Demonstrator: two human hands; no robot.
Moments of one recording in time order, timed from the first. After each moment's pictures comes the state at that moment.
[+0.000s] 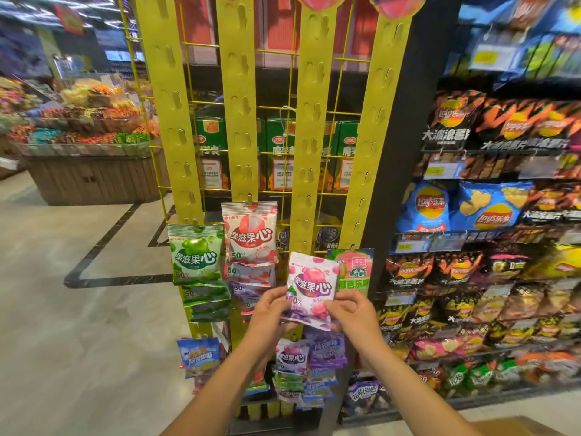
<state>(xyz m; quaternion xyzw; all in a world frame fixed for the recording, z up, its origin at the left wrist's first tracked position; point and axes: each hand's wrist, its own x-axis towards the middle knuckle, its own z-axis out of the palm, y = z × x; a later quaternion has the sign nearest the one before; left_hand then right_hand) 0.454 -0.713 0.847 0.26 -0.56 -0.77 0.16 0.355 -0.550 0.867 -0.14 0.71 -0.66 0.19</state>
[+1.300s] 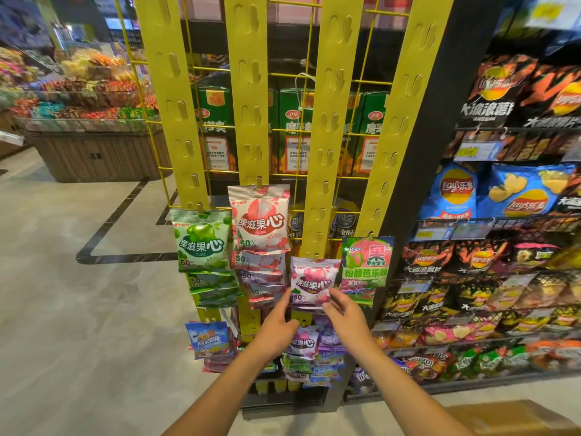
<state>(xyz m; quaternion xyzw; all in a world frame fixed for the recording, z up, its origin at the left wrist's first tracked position) 0.451 -0.733 0.793 0.26 -0.76 -0.60 0.02 0.340 -0.590 0.799 -0.19 0.79 -0.54 0.21</state>
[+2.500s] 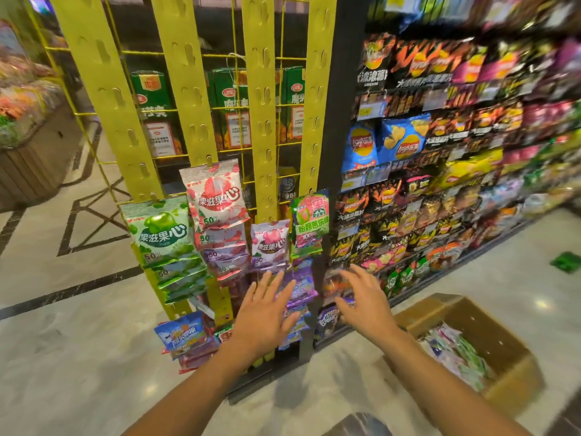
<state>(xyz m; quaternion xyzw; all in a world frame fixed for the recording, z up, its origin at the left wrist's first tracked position) 0.515 -0.718 0.783 -0.05 -1.00 -0.06 0.04 0.437 -0.467 0.812 -0.17 0.95 -0.25 -0.01</state>
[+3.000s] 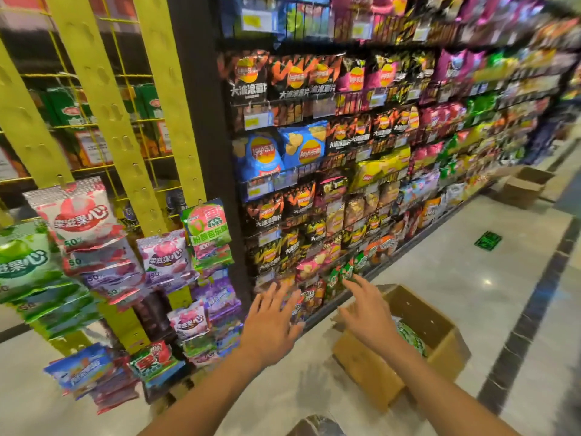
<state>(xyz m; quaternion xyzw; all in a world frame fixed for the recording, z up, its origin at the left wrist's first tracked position) 0.474 -0.485 0.788 -0.12 -0.99 -0.06 0.01 0.443 -0.240 0.813 -0.07 0.97 -0.24 -0.02</state>
